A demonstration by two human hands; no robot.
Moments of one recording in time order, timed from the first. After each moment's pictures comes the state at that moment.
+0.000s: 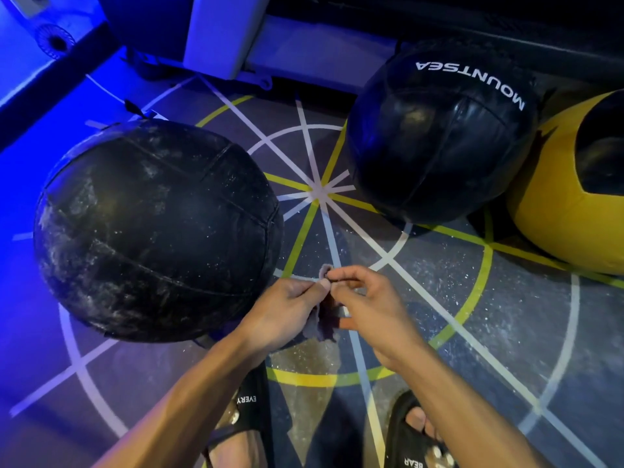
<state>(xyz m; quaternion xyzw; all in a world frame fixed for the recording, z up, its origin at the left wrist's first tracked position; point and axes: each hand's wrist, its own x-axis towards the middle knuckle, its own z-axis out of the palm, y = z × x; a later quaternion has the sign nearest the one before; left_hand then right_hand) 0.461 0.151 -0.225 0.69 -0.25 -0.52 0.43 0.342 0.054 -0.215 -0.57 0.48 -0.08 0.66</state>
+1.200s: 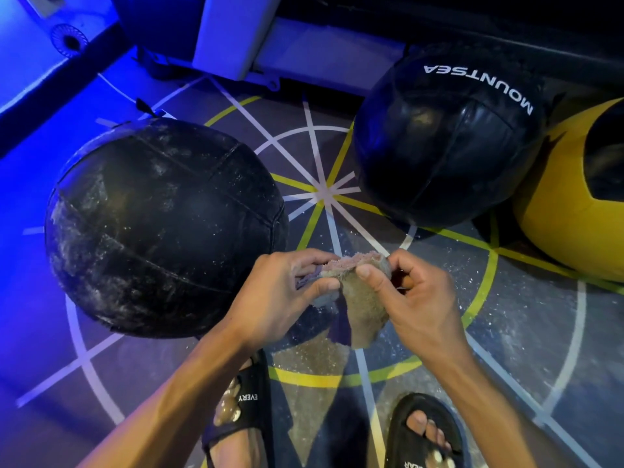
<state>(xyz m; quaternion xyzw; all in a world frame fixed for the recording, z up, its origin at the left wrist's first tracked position) 0.482 0.154 -0.198 0.71 -0.46 -0.32 0.41 0.311 0.030 -0.199 -0.76 0.35 -0.24 0.49</state>
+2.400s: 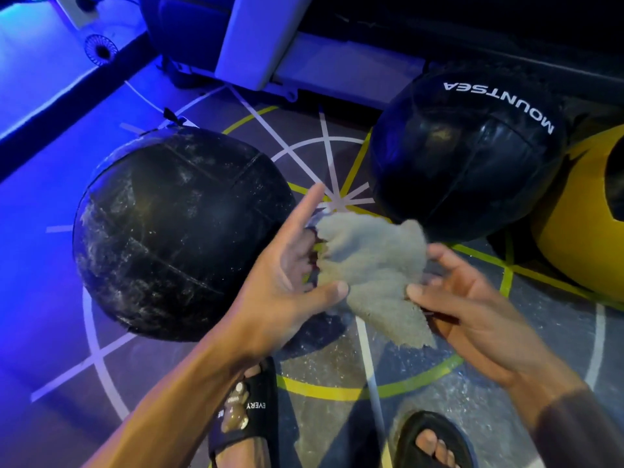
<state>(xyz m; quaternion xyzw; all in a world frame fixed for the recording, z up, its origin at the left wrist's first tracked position) 0.477 0.160 -0.162 0.52 -0.31 -0.42 0.67 0.299 0.003 -0.160 -0.51 0.28 -0.11 0.80</state>
